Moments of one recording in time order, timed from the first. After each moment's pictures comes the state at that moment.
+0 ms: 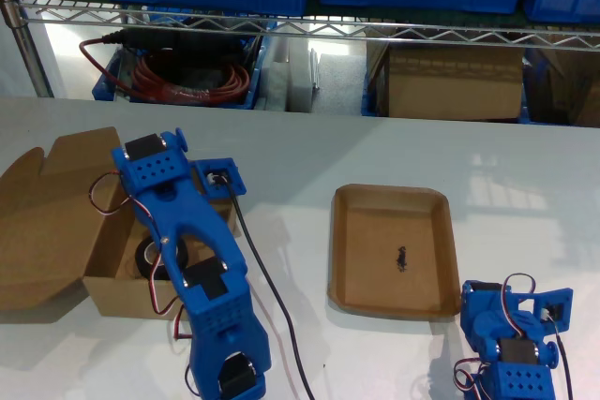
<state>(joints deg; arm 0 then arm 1) -28.7 84.8 67.3 89.6 8.6 -4.5 188.0 175.1 46.9 -0.7</state>
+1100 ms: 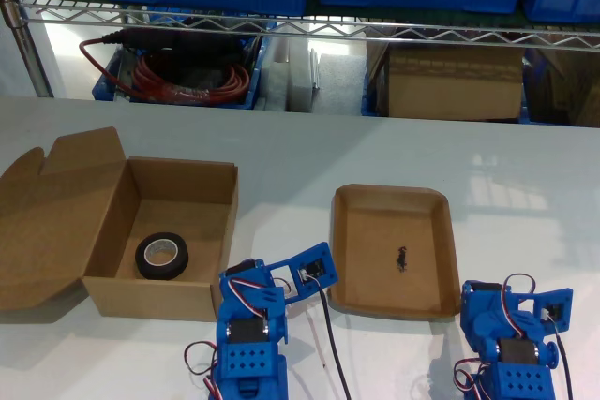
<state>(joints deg) -4.1 184.6 174.0 42.0 -11.2 -4.5 188.0 175.1 46.9 -0.7</state>
